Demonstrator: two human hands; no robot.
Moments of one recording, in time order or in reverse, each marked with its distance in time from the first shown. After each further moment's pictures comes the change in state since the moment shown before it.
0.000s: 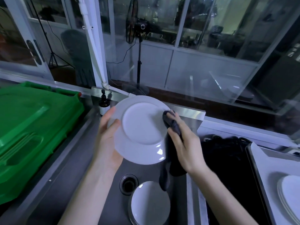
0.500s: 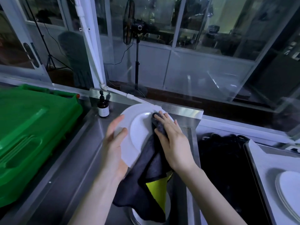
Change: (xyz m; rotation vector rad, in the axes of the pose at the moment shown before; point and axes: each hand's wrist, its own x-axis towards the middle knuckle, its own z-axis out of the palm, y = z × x) left_hand -0.023 -0.012 0.005 0.179 -0.017 -0.008; right_hand 0.006 -0.003 0.023 -0.183 -0.057 -0.009
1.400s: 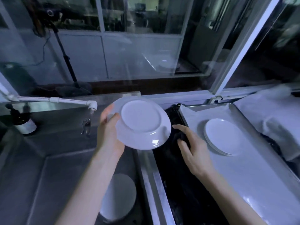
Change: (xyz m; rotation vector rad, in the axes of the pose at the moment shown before) left_hand -0.026 -0.071 0.155 -0.009 -0.238 -0.274; right_hand -0.157 0.082 -0.159 -0.143 0.304 0.398
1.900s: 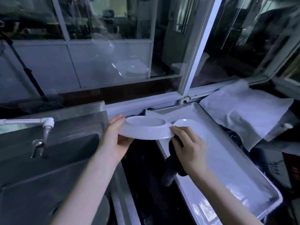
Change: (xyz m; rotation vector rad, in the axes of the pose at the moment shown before) left_hand -0.032 -0.055 0.124 -0.085 -0.154 -0.419; right_hand 0.004 0.077 -0.085 -0.450 0.500 -0.235
